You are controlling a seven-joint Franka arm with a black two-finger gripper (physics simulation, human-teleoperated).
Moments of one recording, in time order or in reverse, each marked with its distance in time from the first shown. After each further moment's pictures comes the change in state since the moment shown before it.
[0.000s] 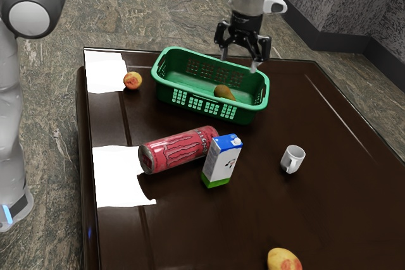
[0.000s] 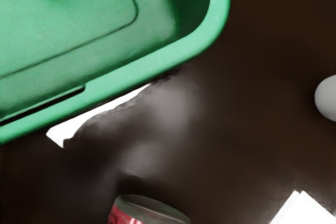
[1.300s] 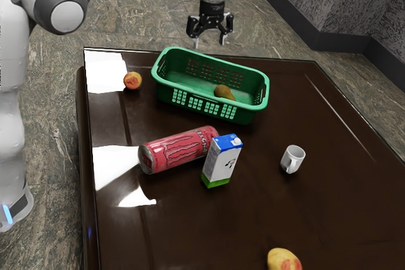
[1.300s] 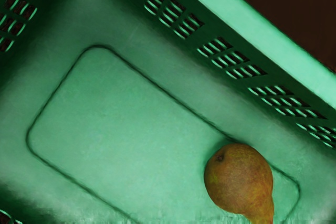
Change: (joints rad) arm 0.243 0.115 0.172 -0.039 -0.095 0.139 -0.718
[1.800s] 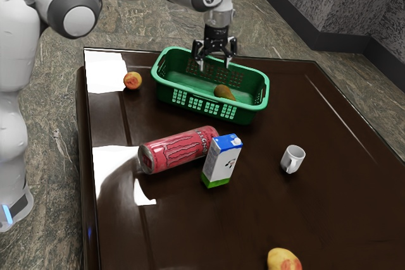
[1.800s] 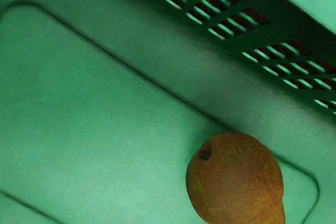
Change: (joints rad) arm 0.082 0.085 -0.115 -0.067 -0.053 0.128 0.065
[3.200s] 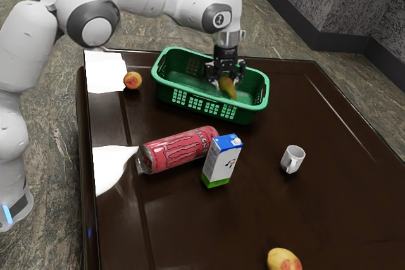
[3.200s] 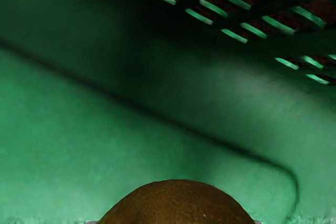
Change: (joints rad) arm 0.025 0.187 -0.053 0.061 -0.081 0.101 0.114
